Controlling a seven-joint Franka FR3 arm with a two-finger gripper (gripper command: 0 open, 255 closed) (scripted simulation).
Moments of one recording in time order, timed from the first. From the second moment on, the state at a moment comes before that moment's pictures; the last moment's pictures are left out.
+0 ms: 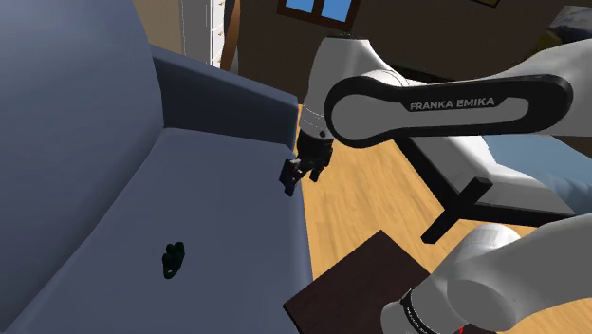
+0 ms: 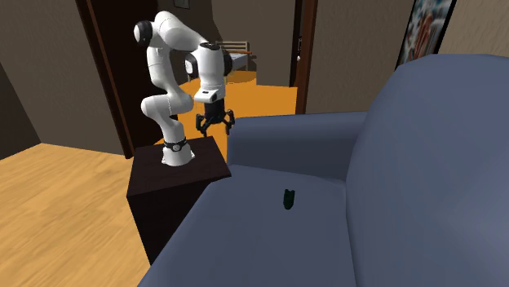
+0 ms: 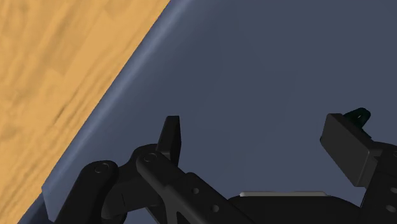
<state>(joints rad) 0.09 -0.42 0.30 -2.42 0.12 2.00 0.19</state>
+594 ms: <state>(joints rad) 0.11 -0.09 0.42 -2.30 0.04 2.20 0.37</state>
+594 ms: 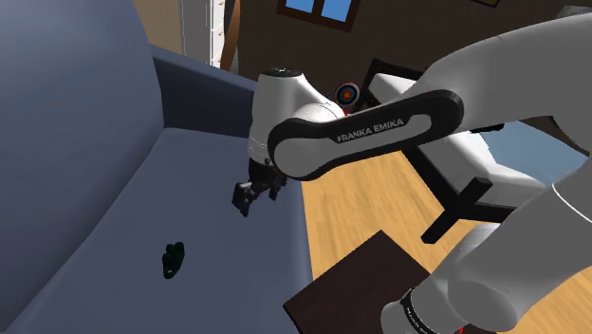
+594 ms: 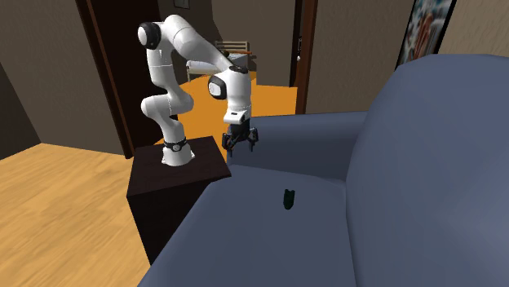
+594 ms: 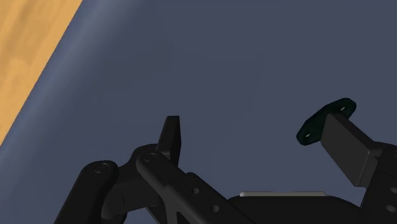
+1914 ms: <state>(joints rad) 0.37 0.69 0.37 -1.68 -0.31 2.31 0.70</state>
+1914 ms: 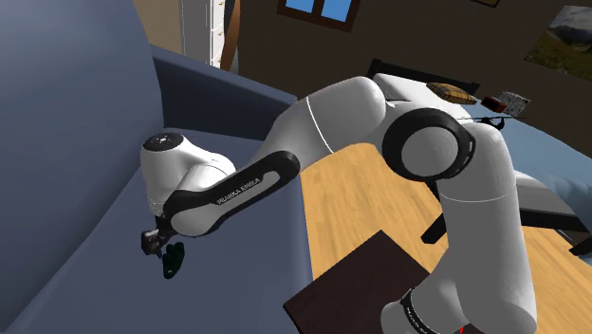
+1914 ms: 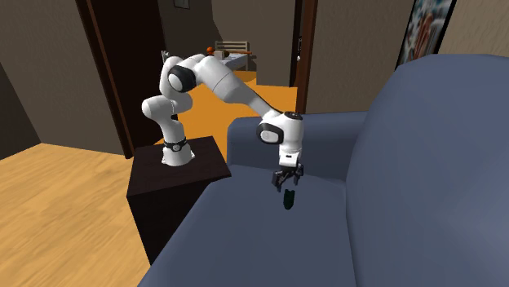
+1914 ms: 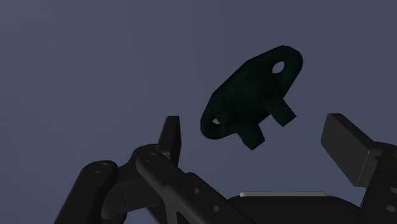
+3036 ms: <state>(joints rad) 0.41 0.82 0.34 -1.60 -0.35 2.36 0.72</state>
